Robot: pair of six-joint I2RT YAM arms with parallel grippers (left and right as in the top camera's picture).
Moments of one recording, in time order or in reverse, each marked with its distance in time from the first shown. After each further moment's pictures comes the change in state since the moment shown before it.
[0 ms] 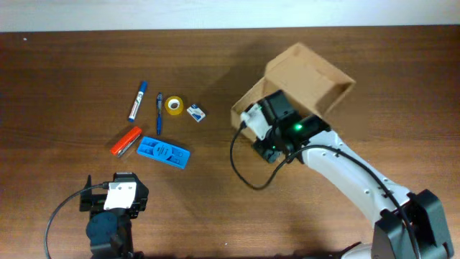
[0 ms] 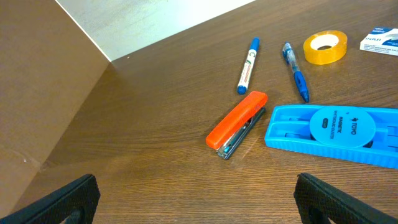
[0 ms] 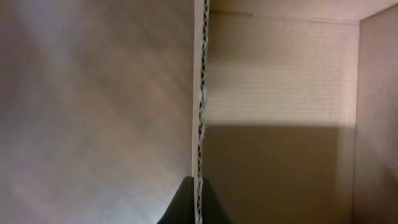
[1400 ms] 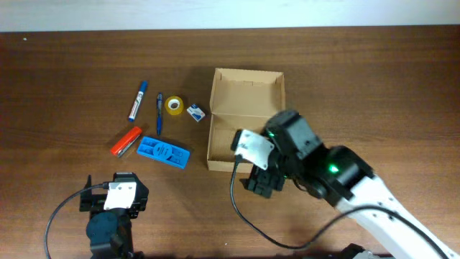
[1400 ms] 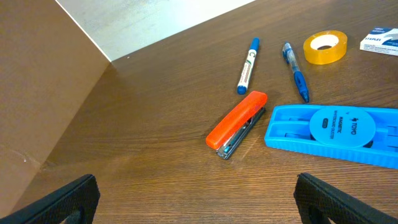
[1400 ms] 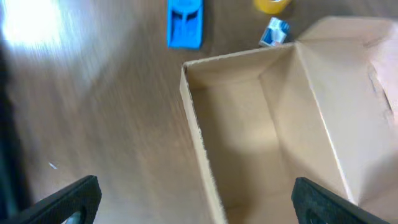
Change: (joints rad) left arm 0.000 0.000 0.000 0.000 0.000 0.000; right arm 0.139 -0.380 0.003 -0.149 -0.174 -0.069
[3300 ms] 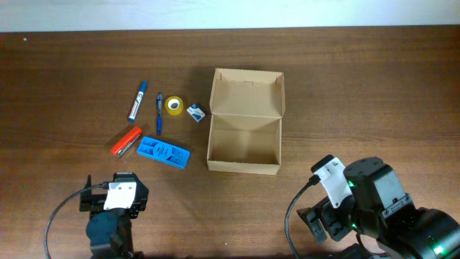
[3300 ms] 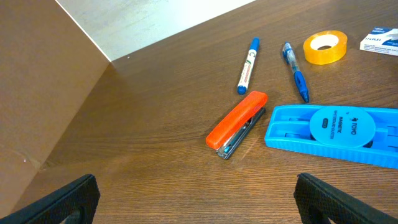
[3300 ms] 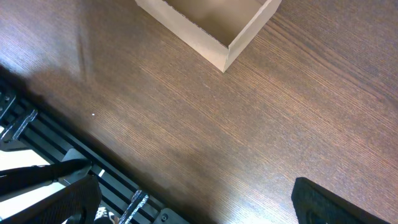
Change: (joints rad) left arm 0.000 0.000 0.000 0.000 0.000 0.000; right arm -0.156 -0.421 0.002 -0.534 0.117 0.396
